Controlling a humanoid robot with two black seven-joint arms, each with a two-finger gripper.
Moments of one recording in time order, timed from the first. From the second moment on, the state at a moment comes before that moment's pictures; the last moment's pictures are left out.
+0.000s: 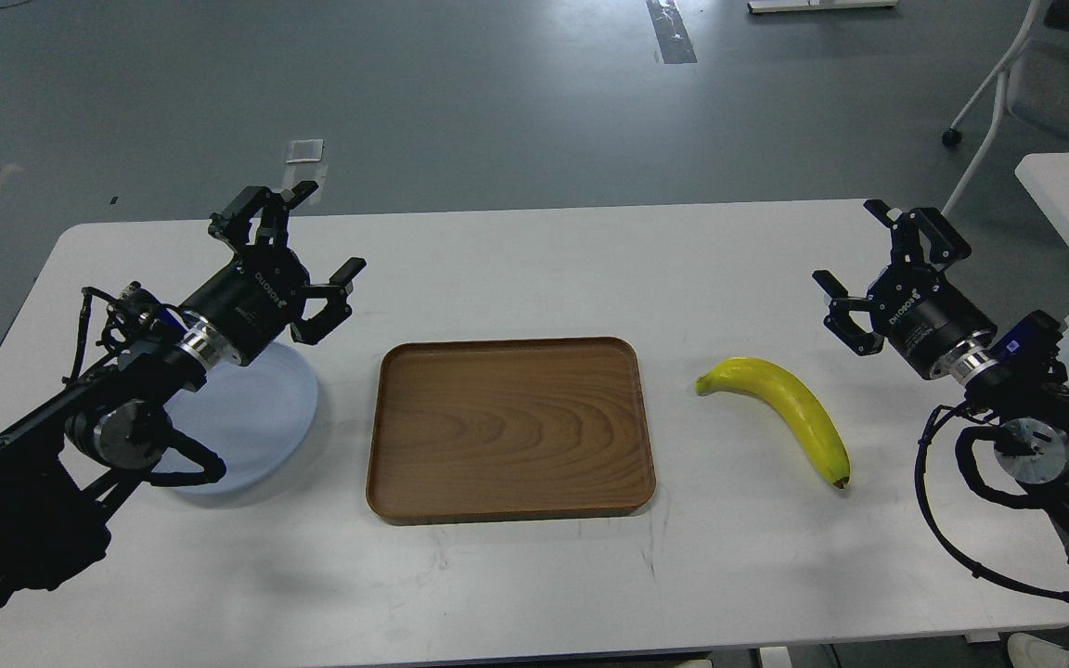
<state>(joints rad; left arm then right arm) -0.58 0.41 -0.73 -0.93 0.24 -0.44 -0.32 0.57 -0.54 0.55 0.75 -0.15 0.49 0.49</state>
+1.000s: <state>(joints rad) -0.73 0.79 -0.72 -0.91 0.77 -0.49 -0.49 0.58 -0.54 0.53 0.75 -0.16 0.49 0.49</state>
